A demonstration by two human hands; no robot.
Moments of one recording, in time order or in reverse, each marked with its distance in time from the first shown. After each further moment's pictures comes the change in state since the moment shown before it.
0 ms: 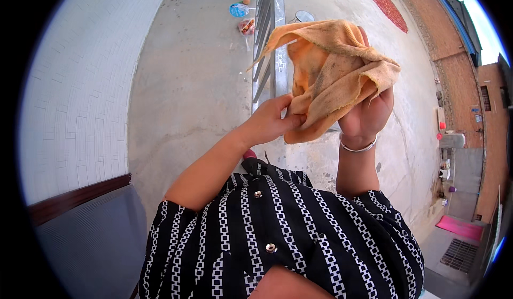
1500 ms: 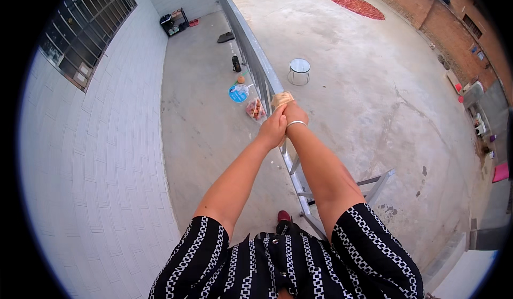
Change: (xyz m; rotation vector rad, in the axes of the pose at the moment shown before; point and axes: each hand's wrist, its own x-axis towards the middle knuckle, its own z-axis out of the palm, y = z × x) left_hand 0.362 -0.010 -0.240 0.665 0.121 0.331; right_hand 0.361 0.074 -0.268 -1.992 0.977 0.593
